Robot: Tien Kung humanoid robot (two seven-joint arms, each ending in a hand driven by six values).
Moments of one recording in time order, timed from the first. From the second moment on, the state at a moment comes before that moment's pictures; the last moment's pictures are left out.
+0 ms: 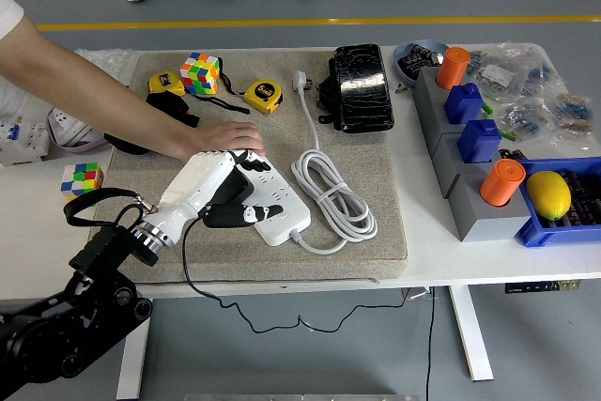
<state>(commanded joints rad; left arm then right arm) -0.33 0.30 -0.75 -1.29 1.81 0.42 -0.15 -0.02 -0.28 1.22 0.27 -0.31 -0.10 0.07</state>
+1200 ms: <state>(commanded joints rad) -0.36 0.33 -0.73 -1.56 1.72 -0.14 0.34 -0.02 -0.28 1.22 0.27 -0.31 -0.10 0.07</state>
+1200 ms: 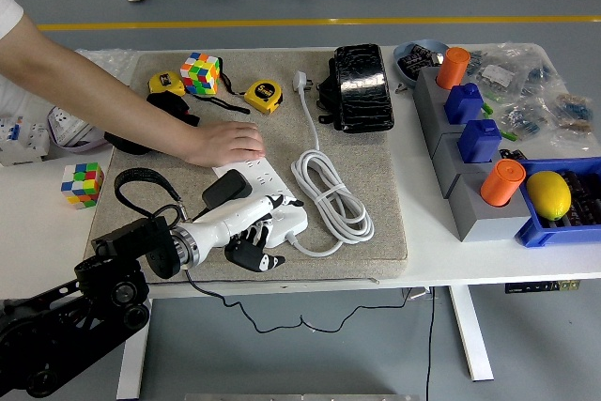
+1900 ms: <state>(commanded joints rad) -0.34 0.35 -0.75 -1.55 1.76 -0.17 0.39 -0.03 -0.28 1.23 0.27 -0.32 -0.10 0.07</state>
